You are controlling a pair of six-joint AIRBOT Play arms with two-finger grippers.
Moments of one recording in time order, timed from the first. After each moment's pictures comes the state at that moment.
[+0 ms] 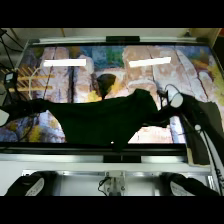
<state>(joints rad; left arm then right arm) -0.02 -0.82 0.81 1.33 -0.83 -1.56 0.13 -1.26 0.90 -1.20 1.20 1.62</state>
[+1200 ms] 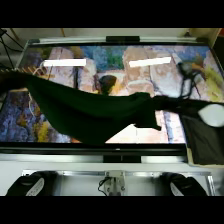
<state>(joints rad) -0.02 -0.77 1.21 1.39 -0.86 -1.56 0.20 -0.78 1.03 -1.23 0.97 1.53</state>
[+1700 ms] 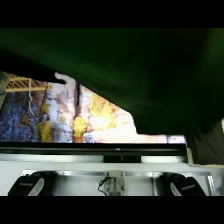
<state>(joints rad) -0.02 -0.60 1.76 1.42 -0.92 -1.66 0.20 -0.57 1.64 -1.72 0.78 1.72</state>
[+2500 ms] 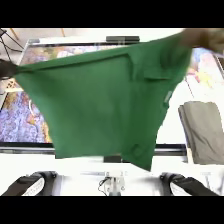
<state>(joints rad) -0.01 -0.97 1.35 1.60 -0.97 -1.66 0.20 -1.24 1.69 -1.84 0.92 1.74</state>
